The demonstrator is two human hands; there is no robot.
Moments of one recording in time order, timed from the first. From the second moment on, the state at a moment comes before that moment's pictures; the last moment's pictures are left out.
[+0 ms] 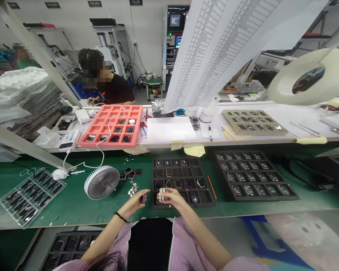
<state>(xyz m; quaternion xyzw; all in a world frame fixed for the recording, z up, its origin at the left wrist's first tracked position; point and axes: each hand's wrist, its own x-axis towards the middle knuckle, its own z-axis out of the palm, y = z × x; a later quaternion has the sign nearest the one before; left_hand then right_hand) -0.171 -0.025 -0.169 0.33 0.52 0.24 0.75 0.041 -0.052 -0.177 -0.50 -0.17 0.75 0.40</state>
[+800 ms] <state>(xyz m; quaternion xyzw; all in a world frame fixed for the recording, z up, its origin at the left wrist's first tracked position) -0.132 -0.041 -0.205 0.12 0.48 0.33 0.80 0.062 -0.098 -0.203 -0.54 -0.11 0.72 0.43</state>
